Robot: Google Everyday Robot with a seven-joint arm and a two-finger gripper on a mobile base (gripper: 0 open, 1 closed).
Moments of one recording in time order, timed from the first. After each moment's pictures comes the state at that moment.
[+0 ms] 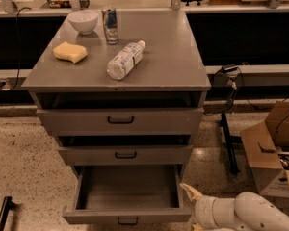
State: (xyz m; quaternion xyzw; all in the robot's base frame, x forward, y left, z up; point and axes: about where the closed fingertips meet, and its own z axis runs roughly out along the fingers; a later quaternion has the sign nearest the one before) arm 0.391 -0.134 0.460 -0.63 0.66 0.16 0.37
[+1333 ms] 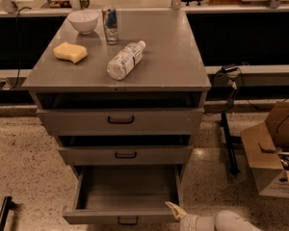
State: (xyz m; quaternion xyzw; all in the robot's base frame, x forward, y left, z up) arm 0.363 -0.091 0.339 -0.64 0.64 0.22 0.38
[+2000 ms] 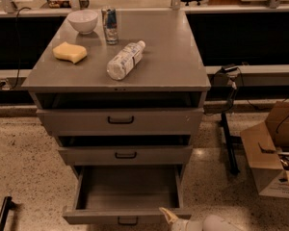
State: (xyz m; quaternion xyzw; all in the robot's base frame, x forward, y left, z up) arm 0.366 -0.068 0.262 -0.63 0.64 0.23 0.37
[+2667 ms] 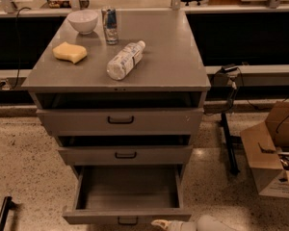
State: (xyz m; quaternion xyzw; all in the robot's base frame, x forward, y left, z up) arm 0.368 -0.055 0.217 -0.62 0.65 0.25 0.36
